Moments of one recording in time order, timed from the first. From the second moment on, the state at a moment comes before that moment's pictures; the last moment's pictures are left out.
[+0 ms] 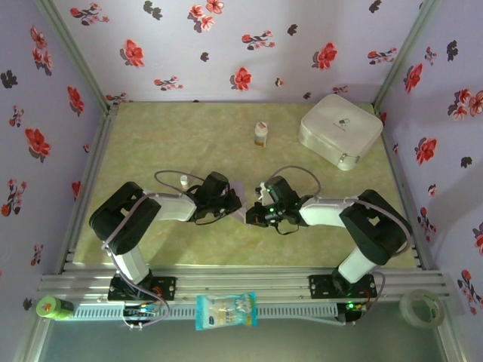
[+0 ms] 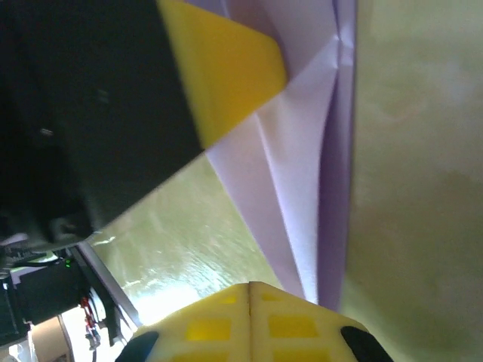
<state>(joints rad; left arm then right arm) -0.76 1.74 0.74 0.17 0.21 -1.08 0.72 1.59 0.64 0.07 -0.57 0.81</state>
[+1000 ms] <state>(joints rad) -0.76 1.75 0.74 0.19 0.22 -1.08 0.71 1.50 0.50 0.05 -0.61 0.83</state>
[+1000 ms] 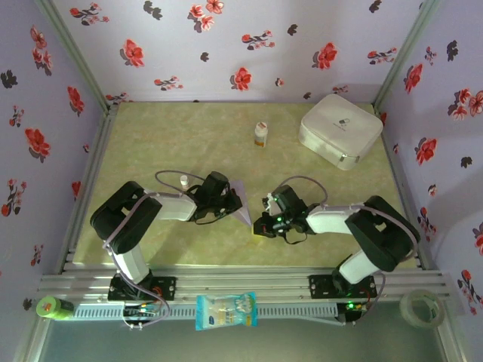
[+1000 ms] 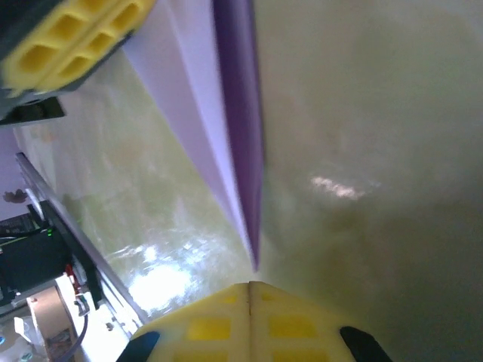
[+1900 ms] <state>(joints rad) -0.76 1.75 0.73 0.22 0.22 -1.09 0.69 1.73 0.76 0.03 -0.50 0.96</state>
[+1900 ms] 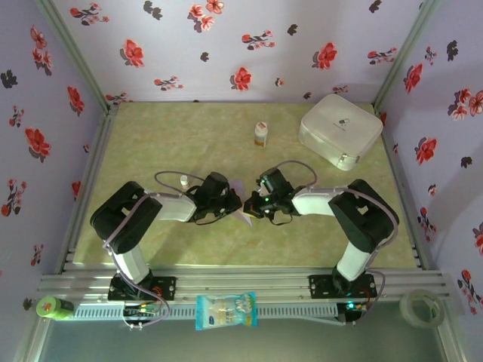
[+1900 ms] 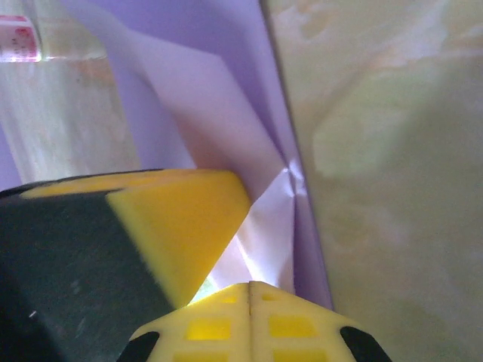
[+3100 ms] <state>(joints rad) -0.63 1.80 0.84 0.06 0.29 -1.00 0.66 1.73 0.71 0.05 -0.53 0.76</state>
